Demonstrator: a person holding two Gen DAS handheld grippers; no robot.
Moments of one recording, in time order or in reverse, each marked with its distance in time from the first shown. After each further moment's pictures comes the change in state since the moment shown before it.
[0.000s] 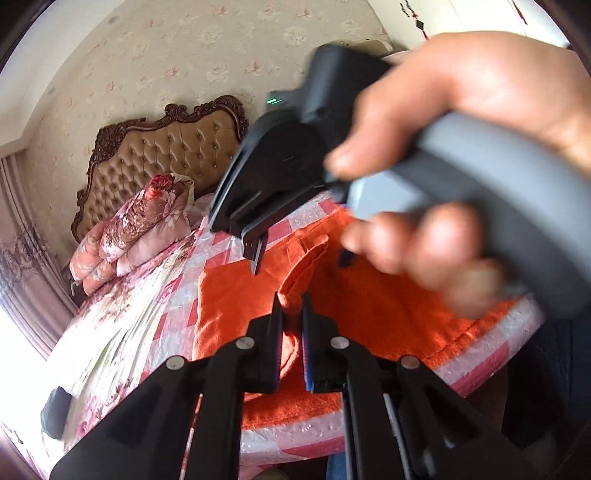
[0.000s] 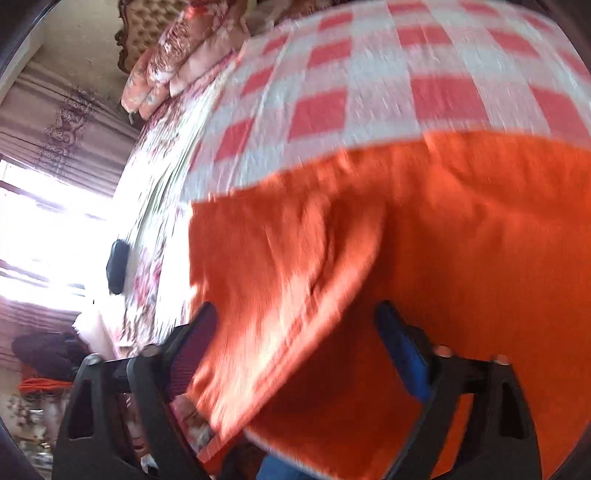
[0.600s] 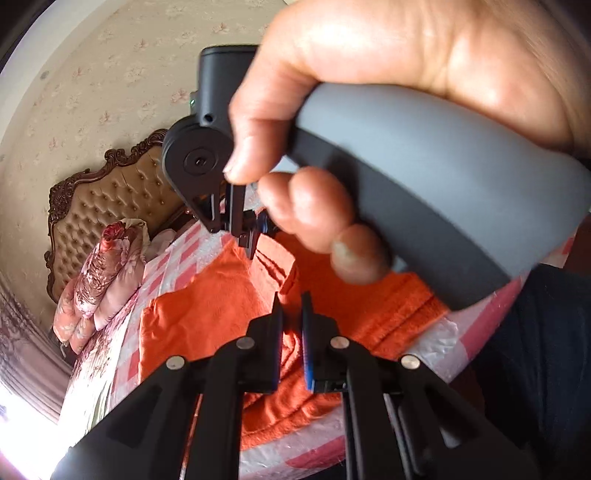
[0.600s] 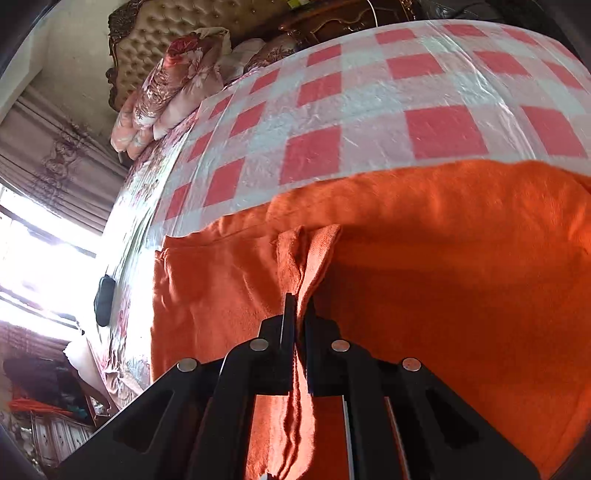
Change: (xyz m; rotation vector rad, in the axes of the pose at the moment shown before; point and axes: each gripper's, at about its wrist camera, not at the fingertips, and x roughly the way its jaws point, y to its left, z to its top) left arm 0.015 -0.119 0.027 0.214 -0.030 -0.119; right arm -0.049 -0.100 0.007 0.053 -0.141 -0.020
